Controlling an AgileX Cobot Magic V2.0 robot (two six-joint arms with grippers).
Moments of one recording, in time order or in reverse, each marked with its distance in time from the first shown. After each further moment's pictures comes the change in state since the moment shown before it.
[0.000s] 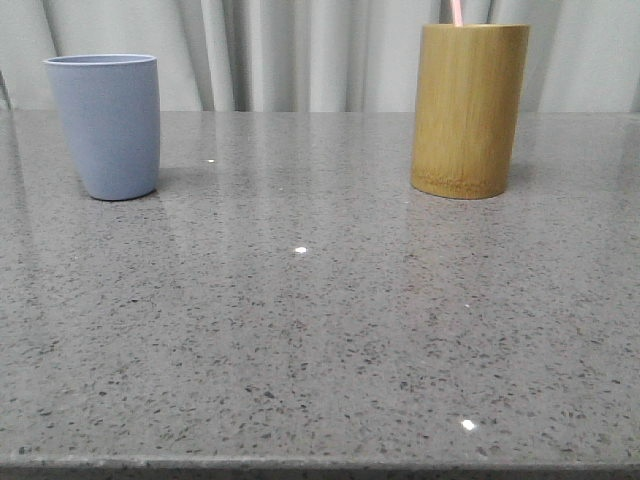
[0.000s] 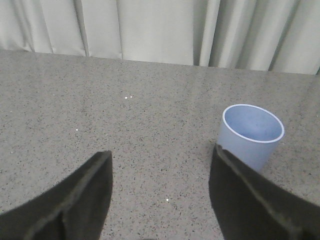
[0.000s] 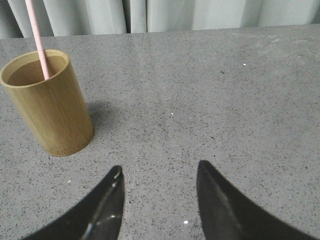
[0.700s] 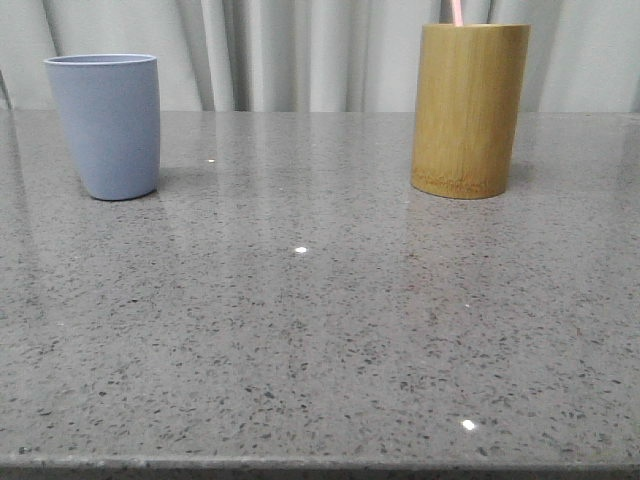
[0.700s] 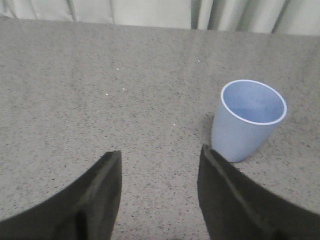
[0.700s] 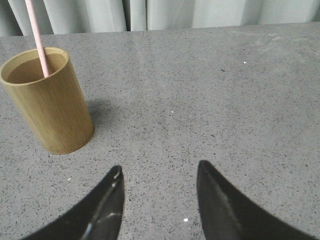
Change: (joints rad) left arm -0.017 0.220 -0.178 -0.050 0.162 0.063; right arm 0.000 0.000 0.000 0.000 0.006 0.000
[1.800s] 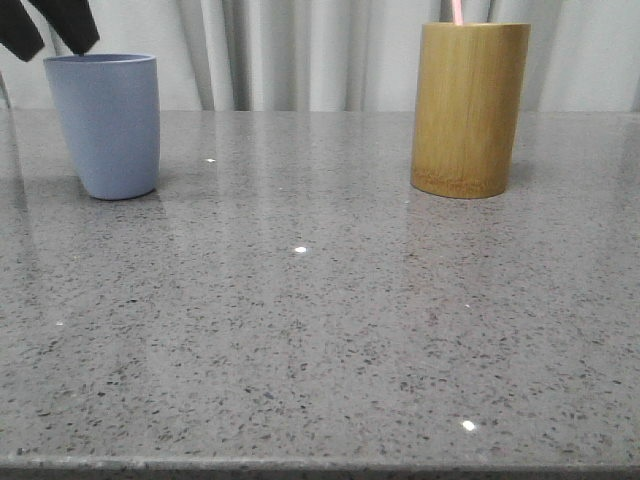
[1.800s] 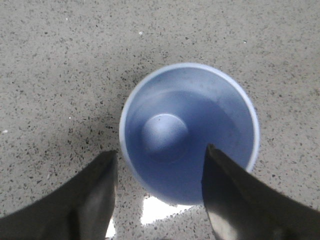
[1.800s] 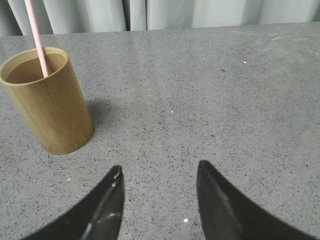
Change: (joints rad) left arm -0.197 0.848 -0.627 -0.048 0.345 0.068; right arm 0.000 0.000 0.000 0.000 0.000 0.000
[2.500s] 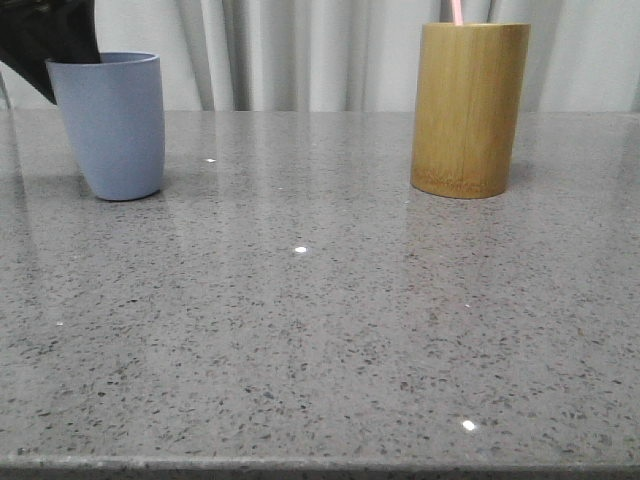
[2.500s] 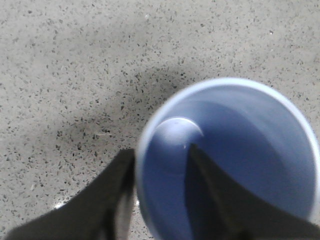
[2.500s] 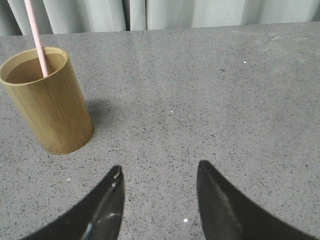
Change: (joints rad) left arm 0.000 0.094 -0.021 0.000 0.002 -0.028; right arm 0.000 0.000 0.000 0.000 0.000 0.000
